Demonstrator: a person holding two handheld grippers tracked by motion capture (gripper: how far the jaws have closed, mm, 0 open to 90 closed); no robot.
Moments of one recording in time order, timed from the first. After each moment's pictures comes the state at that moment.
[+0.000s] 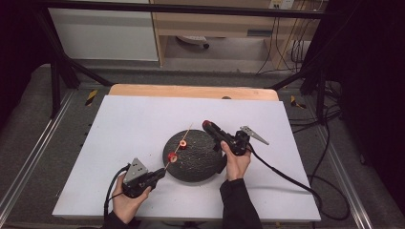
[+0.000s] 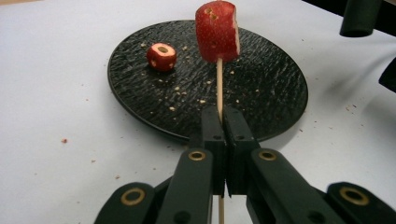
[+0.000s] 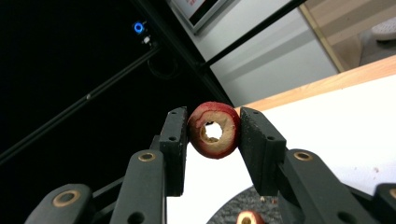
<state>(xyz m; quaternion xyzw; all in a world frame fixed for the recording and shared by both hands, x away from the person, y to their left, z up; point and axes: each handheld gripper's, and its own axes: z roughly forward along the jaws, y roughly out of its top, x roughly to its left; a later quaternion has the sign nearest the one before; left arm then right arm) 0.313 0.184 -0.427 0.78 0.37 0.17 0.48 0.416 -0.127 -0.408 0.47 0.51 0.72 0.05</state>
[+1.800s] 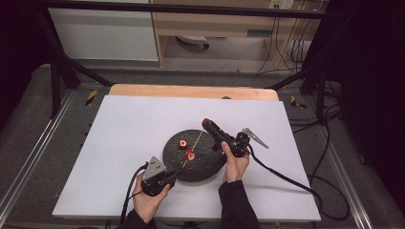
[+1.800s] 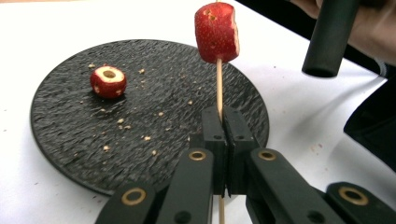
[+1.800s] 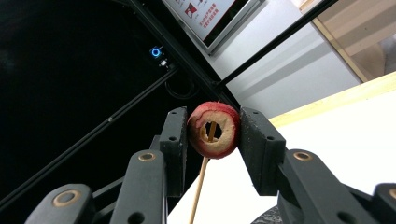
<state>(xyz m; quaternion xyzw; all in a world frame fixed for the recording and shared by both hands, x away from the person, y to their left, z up) 0.319 0.135 -0.425 0.75 0.38 0.14 0.52 0.412 -0.123 -0.410 0.46 0.46 0.76 0.02</state>
